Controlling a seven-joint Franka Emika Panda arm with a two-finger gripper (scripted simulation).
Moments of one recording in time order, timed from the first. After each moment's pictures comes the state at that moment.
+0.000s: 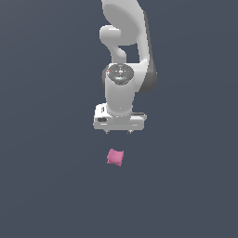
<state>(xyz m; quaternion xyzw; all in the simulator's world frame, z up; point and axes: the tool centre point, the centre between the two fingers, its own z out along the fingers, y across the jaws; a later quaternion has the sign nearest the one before) 0.013 -0.001 0.153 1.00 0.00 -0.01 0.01</state>
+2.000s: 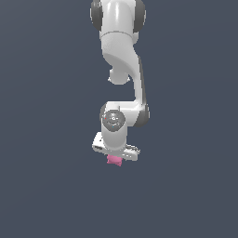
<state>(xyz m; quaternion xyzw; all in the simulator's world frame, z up) 0.079 -0.016 0.039 0.99 -0.12 0.00 0.00</state>
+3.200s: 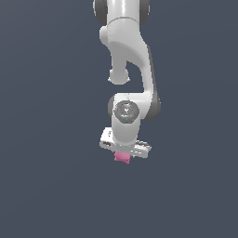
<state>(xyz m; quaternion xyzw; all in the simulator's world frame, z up) 0.081 0.020 0.079 0.99 -0.12 0.00 0.00</state>
